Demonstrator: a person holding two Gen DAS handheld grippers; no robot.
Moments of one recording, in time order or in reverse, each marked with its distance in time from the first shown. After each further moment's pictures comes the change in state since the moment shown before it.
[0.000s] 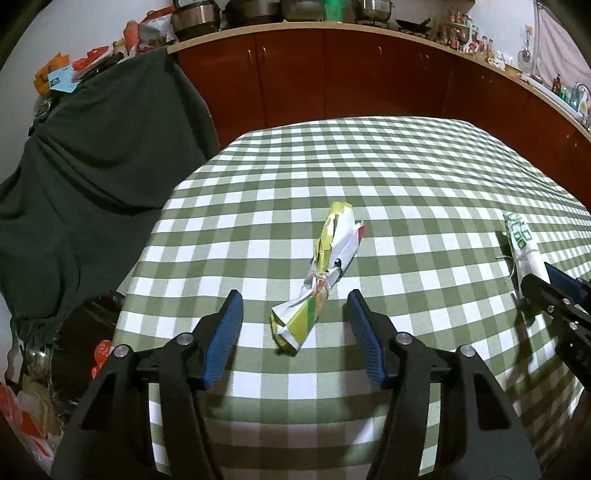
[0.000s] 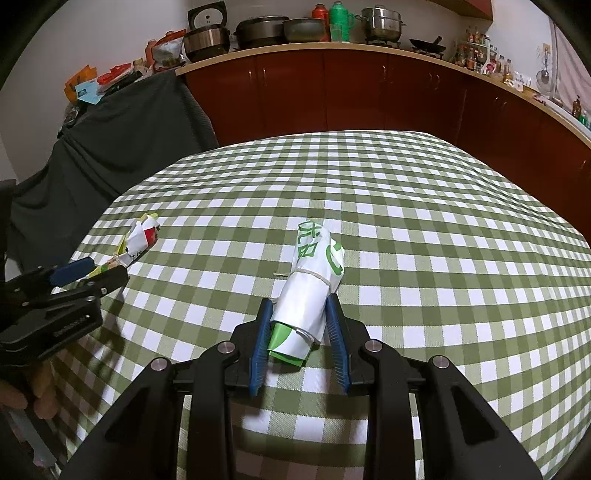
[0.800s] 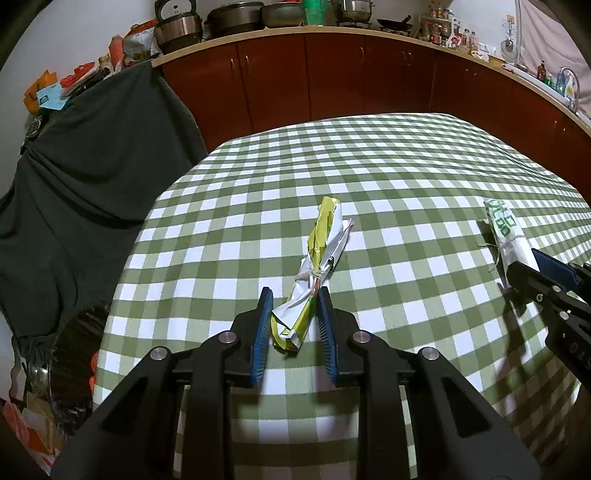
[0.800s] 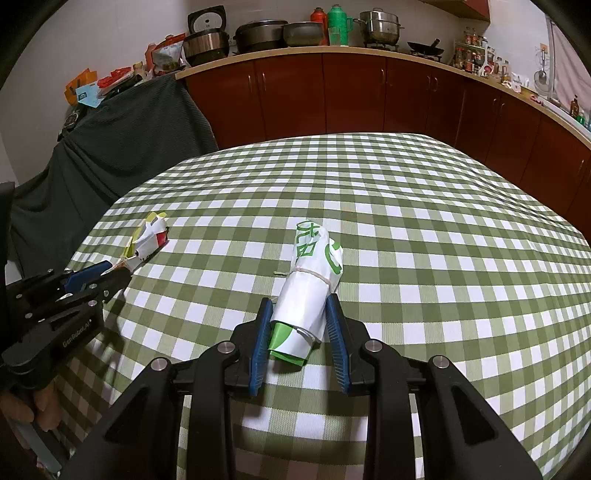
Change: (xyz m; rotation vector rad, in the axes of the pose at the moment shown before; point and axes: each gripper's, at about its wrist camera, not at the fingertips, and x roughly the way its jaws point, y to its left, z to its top) left arm -0.007 -0.018 -0.007 0.057 -0.027 -0.022; right arm -0.002 -0.001 -0.004 0.005 -0.017 -0.002
